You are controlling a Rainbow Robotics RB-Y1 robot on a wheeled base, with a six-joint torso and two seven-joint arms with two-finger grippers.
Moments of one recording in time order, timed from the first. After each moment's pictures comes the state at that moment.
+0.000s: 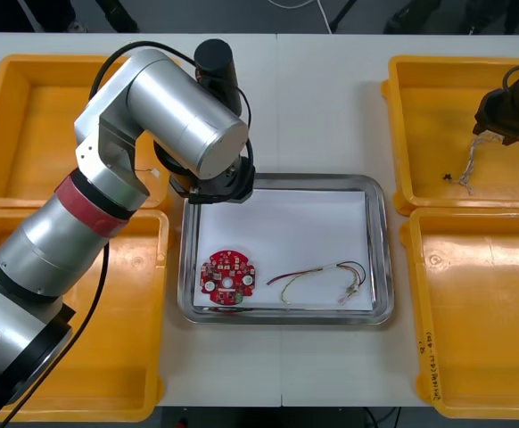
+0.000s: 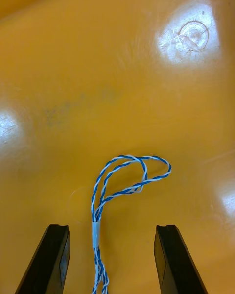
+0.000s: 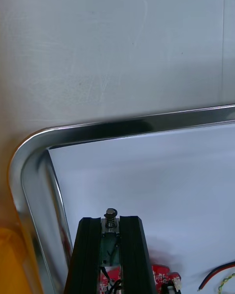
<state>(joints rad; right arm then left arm) -1.16 -0.61 -0.26 -0.44 -0.30 1.19 1.45 -0.83 0.33 -0.50 -1.62 0.44 1.71 -0.93</state>
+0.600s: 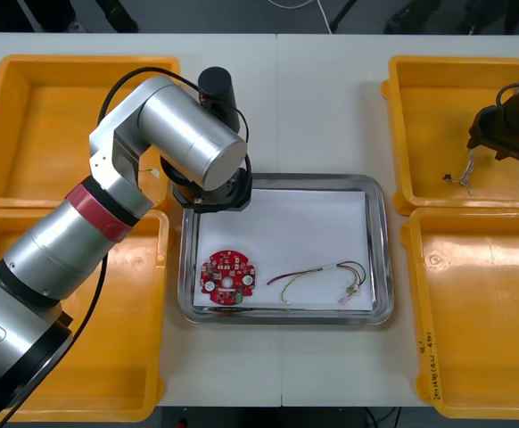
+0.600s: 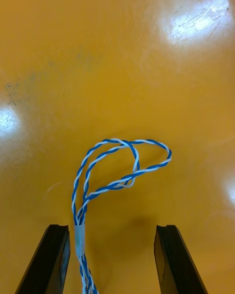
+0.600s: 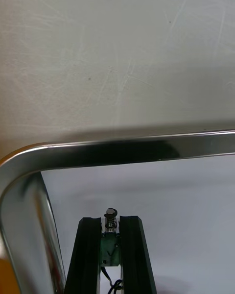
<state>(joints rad) -1.17 -0.61 -0.26 -0.32 -0.33 1.11 1.45 -0.82 0.33 -0.54 -1.48 0.46 1.58 -0.90</state>
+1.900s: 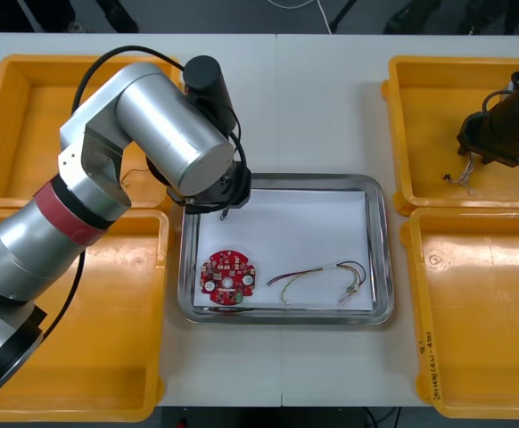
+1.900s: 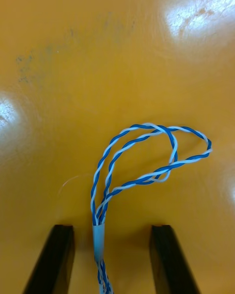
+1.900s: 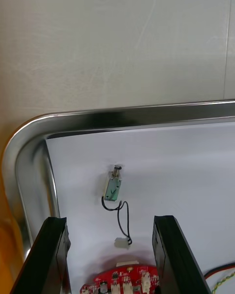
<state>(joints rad) -1.17 -0.57 -0.29 -0.31 -0.28 1.09 1.46 -0.81 0.43 -0.57 -1.70 0.54 1.64 -0.79</state>
